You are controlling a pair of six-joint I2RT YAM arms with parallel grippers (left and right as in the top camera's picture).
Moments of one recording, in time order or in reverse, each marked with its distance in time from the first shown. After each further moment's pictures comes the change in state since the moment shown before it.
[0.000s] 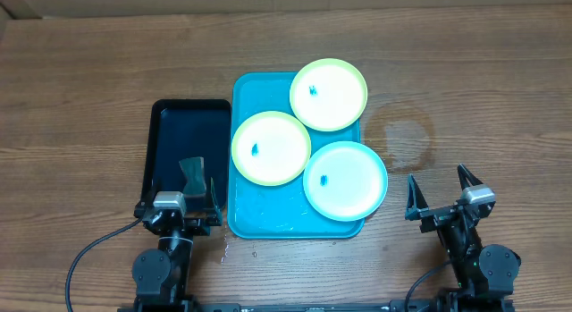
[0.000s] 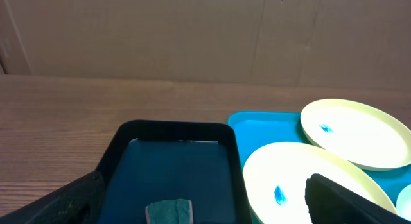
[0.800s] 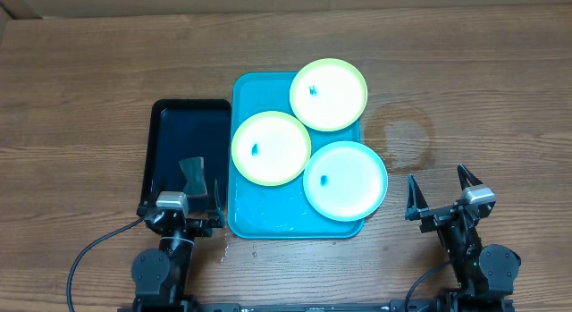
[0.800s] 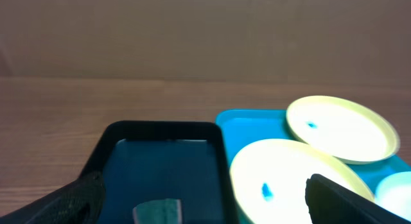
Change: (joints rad) left arm 0.000 0.000 0.013 -0.019 0.046 0.000; right arm 0.000 0.000 0.000 -0.001 0.000 0.000
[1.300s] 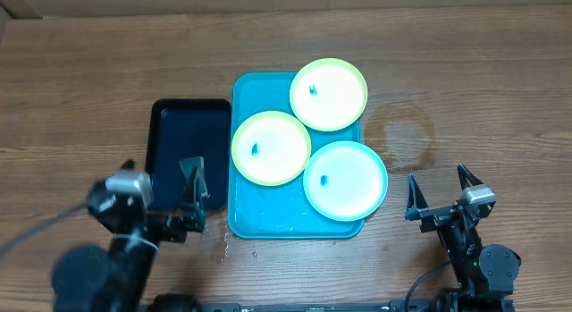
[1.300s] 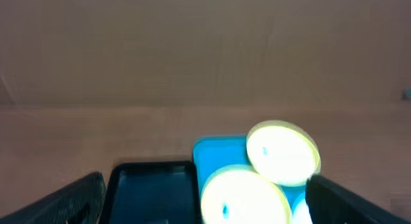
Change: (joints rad) left arm 0.000 0.446 0.910 -0.600 0.081 0.000; right arm 0.000 0.000 0.000 0.001 0.000 0.000
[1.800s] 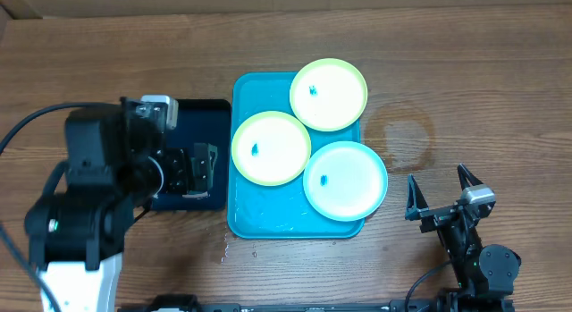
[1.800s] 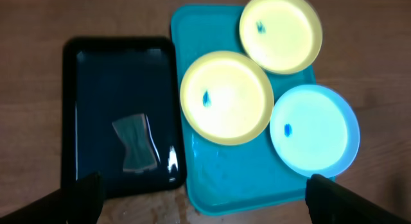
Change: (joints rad) left arm 0.000 0.620 0.470 -0.530 0.092 0.023; right arm 0.000 0.000 0.000 0.000 0.000 0.001
